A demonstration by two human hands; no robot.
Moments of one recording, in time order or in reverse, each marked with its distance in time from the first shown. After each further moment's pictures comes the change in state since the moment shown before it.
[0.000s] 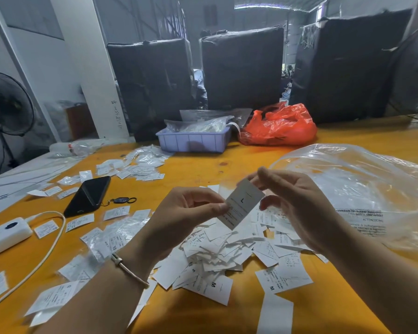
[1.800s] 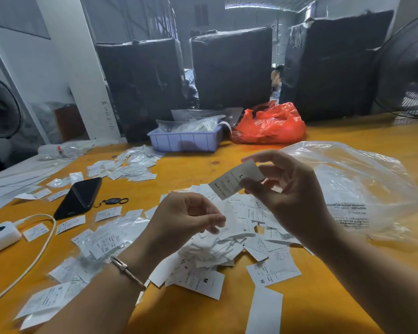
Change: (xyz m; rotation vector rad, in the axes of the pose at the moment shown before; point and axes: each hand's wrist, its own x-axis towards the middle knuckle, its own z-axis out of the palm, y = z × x) left_hand 0.003 -0.017 0.007 0.202 0.024 0.072; right_hand -0.007 -0.002 0.005 -0.315 0.222 -0.352
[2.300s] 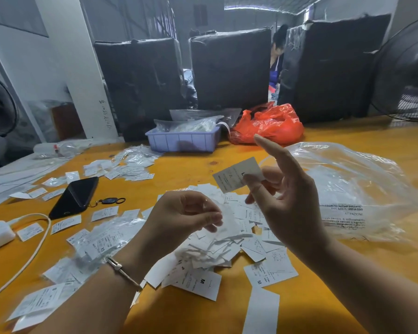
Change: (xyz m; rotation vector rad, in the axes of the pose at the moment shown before) left_hand 0.001 -0.004 -0.001 -0.045 0.005 0.074; right_hand -0.007 0.009 0.006 -0.202 0.141 -0.164
